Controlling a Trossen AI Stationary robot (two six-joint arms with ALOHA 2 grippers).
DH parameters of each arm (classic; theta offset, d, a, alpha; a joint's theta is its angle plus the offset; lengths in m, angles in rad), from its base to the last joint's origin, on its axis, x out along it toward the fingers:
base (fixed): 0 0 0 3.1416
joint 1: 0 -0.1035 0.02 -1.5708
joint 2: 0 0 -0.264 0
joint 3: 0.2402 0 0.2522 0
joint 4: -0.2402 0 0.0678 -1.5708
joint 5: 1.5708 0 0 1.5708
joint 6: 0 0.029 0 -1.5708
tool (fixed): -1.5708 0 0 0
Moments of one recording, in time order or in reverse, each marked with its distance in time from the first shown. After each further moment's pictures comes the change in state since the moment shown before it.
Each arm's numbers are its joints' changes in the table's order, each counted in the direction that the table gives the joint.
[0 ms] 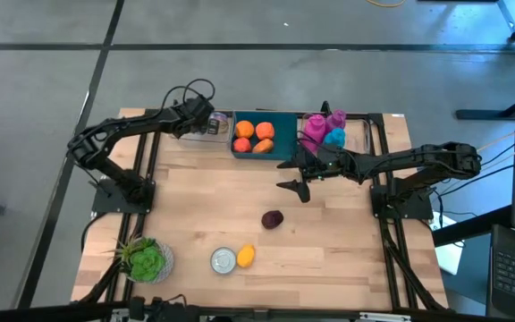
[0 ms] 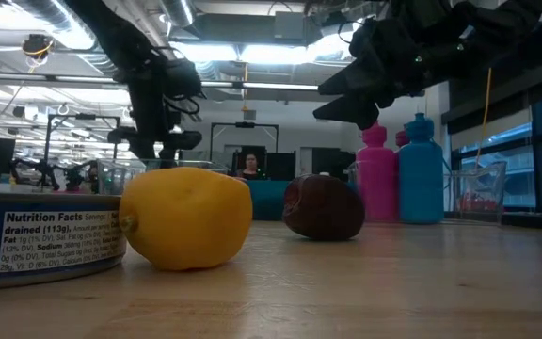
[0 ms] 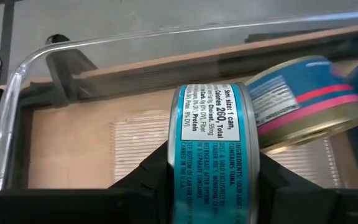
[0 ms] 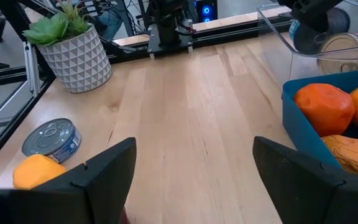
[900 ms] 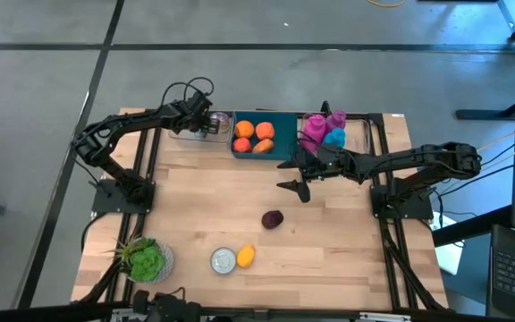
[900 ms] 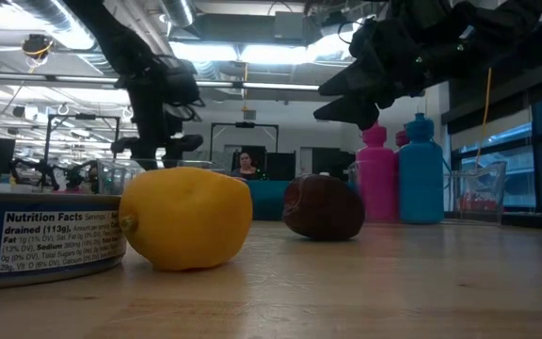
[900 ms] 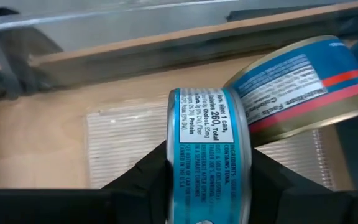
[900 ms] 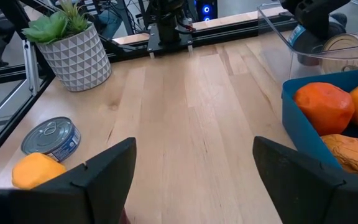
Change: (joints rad) left arm -0.065 -0.044 0.017 0.007 -0.166 0.041; right arm 0.000 0.000 0.000 -0.004 0.000 -0.004
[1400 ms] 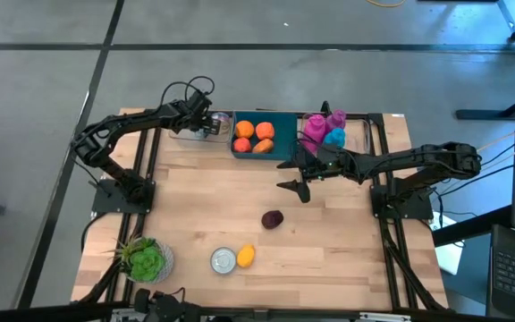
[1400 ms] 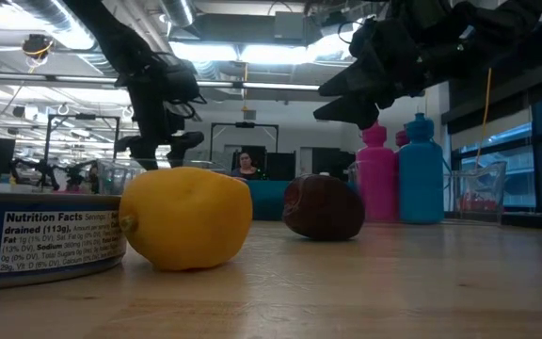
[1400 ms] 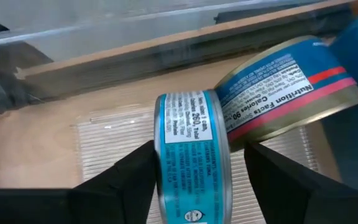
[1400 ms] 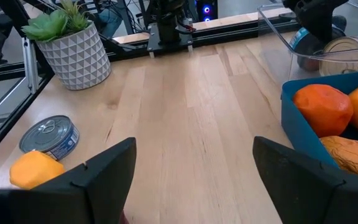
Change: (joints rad) left arm -0.002 0.009 0.000 0.016 -0.030 0.055; right arm 0.000 0.000 0.000 0.000 0.000 -0.013
